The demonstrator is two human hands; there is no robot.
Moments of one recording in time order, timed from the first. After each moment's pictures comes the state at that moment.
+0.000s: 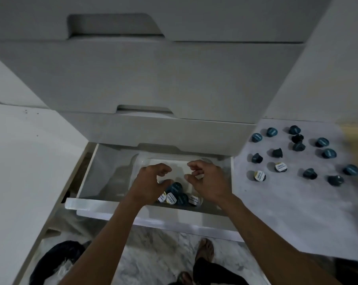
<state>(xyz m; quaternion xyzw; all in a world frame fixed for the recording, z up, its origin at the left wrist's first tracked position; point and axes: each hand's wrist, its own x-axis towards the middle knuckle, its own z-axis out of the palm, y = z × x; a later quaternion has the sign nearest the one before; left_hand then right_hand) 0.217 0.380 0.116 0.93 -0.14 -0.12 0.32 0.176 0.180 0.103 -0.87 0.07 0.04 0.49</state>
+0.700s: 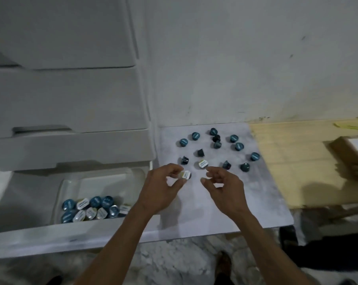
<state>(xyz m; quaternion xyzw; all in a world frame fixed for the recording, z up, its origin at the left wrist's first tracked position) 0.130 0.154 0.163 0.86 -0.25 -0.09 0.44 0.034 -0.022 0.149 -0.82 0.23 -0.15 0.51</state>
